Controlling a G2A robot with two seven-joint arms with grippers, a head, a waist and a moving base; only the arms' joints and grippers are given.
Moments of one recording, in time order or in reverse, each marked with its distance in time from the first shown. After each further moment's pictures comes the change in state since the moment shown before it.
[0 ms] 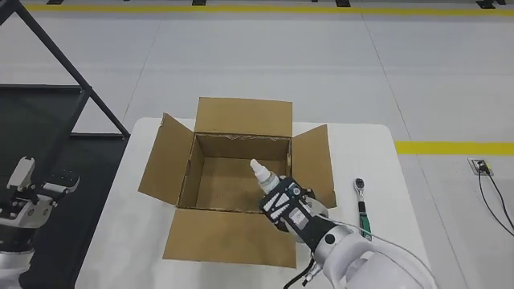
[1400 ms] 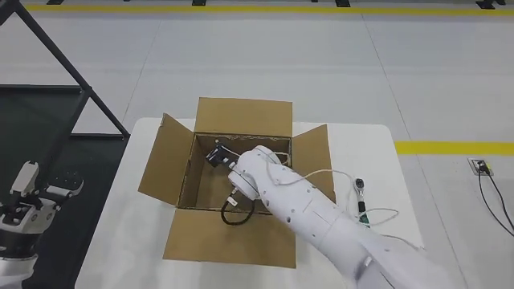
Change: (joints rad) left arm 0.046 -0.015 -0.009 -0.056 -0.001 -0.026 0.012; right arm 0.913 -0.535 -0.649 1.678 0.542 0.030 -0.017
